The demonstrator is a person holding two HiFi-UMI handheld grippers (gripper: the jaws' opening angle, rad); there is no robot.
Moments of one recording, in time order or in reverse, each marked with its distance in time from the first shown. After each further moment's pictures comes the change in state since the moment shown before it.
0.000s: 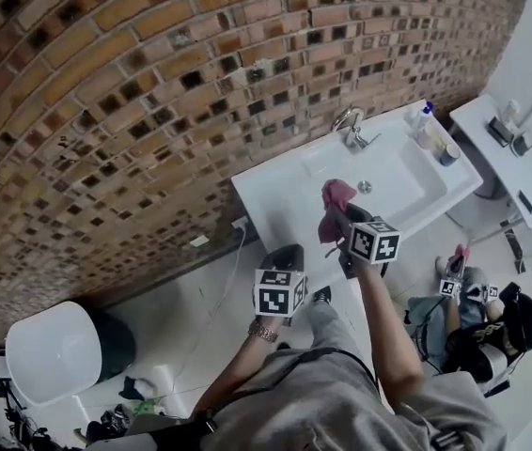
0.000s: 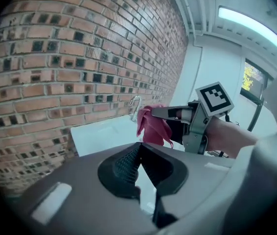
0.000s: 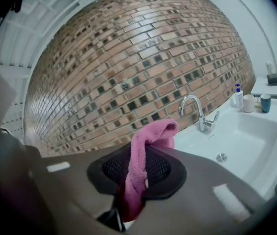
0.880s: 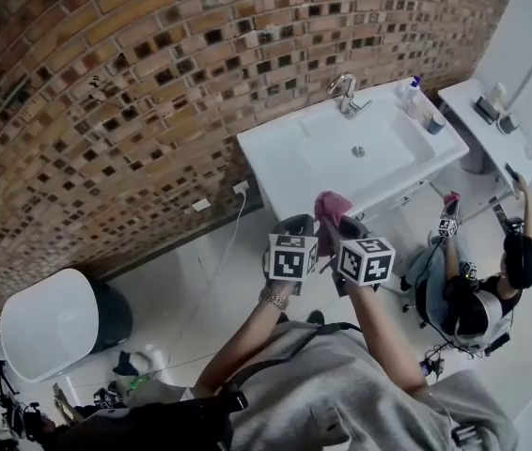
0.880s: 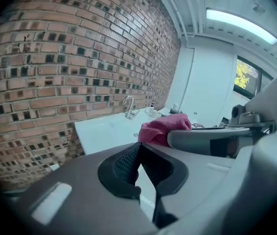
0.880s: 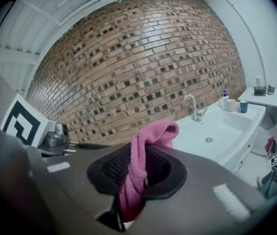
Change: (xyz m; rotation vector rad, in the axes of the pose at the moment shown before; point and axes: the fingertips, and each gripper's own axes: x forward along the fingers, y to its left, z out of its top) left arm -0.082 -0.060 -0.052 0.042 -0.030 -0.009; right arm -0.151 0.132 -0.101 -0.086 0.040 -0.068
